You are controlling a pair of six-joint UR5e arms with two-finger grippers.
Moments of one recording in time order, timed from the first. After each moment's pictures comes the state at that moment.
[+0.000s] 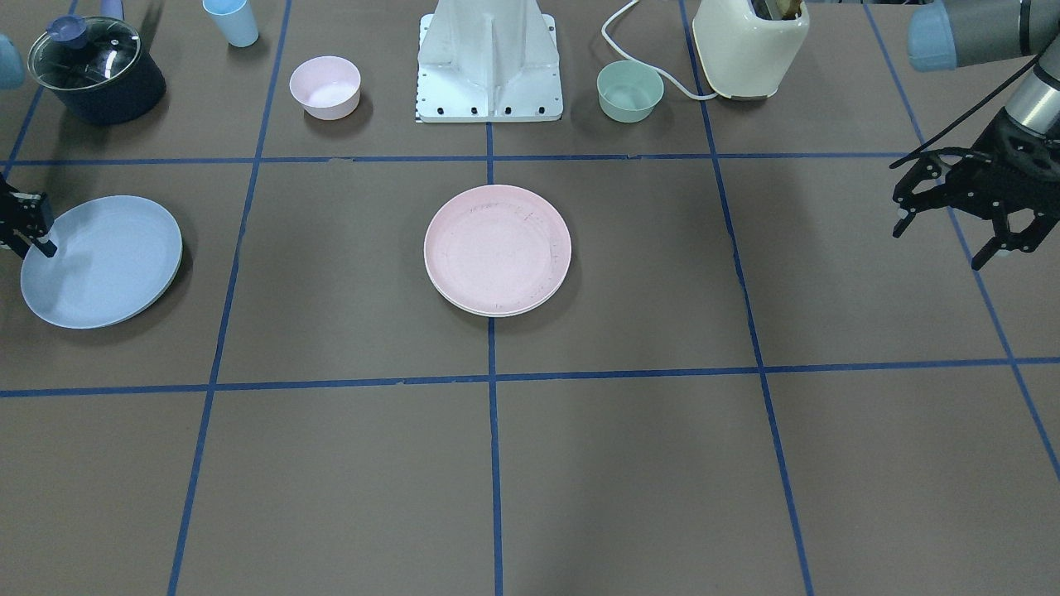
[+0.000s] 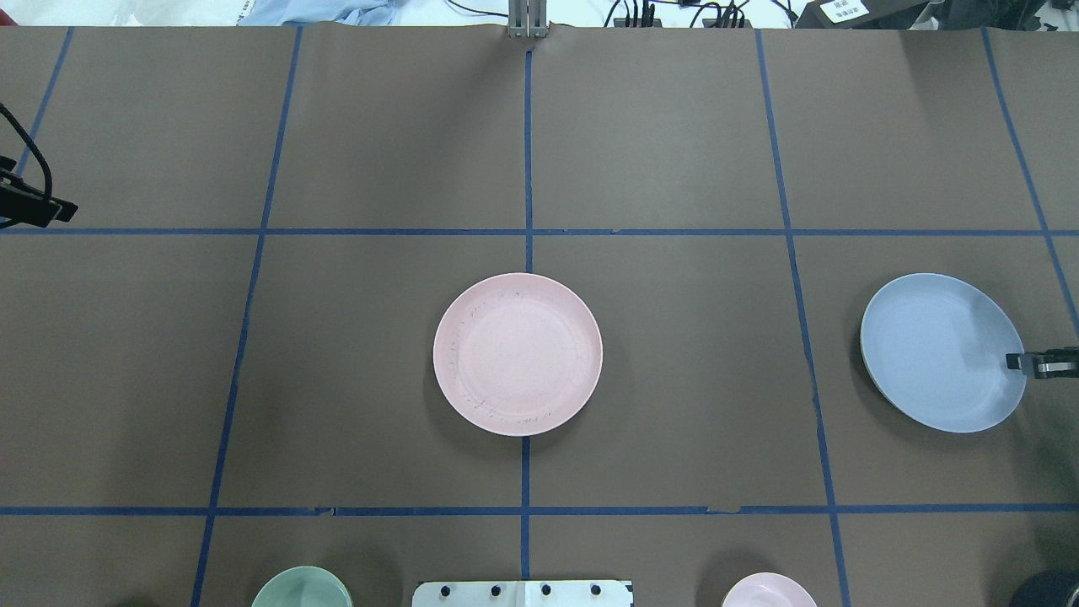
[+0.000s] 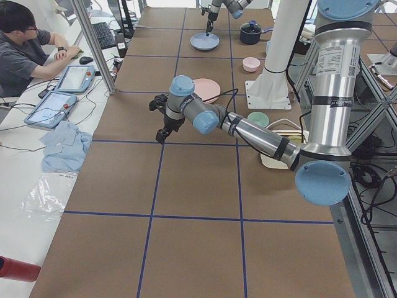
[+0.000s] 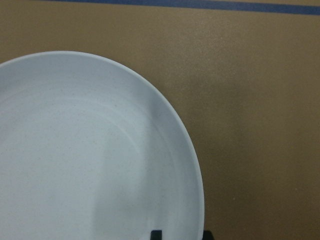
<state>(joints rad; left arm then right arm) -1.16 -1.60 -1.94 -1.90 -2.16 -0.16 0.91 -1.91 1.57 -0.38 1.99 0.86</state>
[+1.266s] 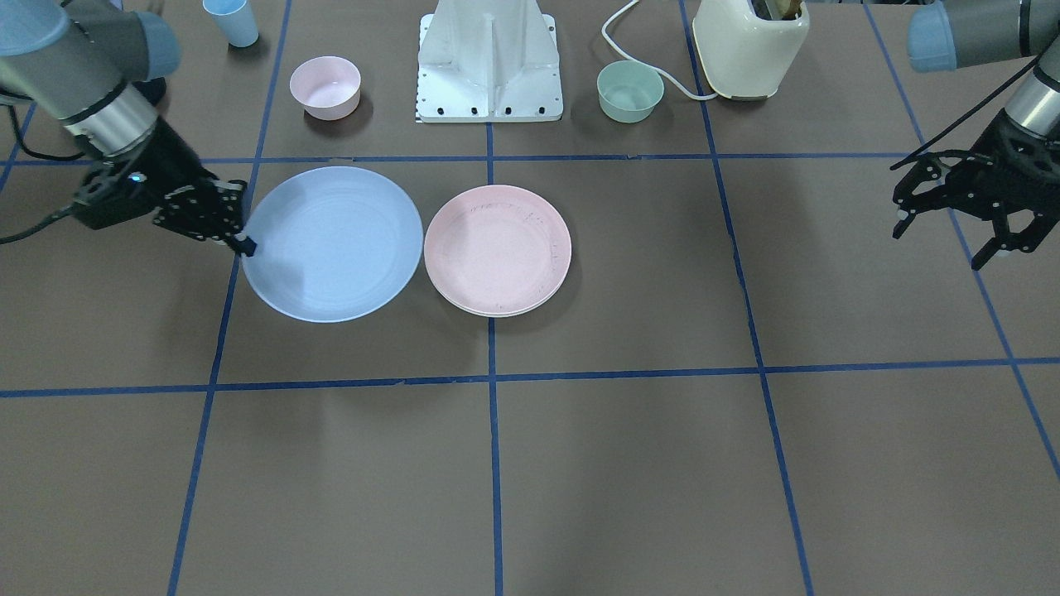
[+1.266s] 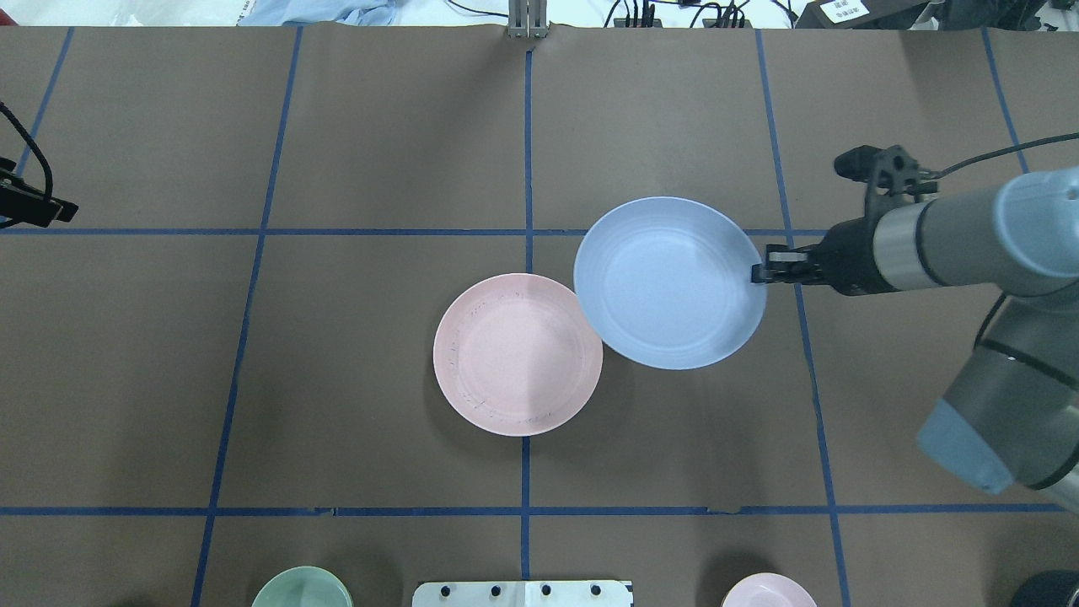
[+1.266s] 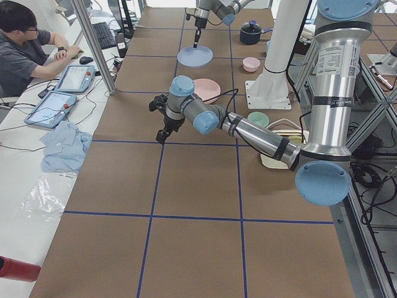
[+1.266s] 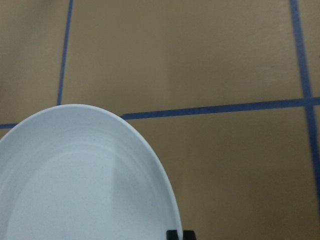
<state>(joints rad) -1.16 -1.60 -1.94 -1.90 -2.16 -0.18 0.69 -1.41 1.95 -0.97 1.93 1.29</state>
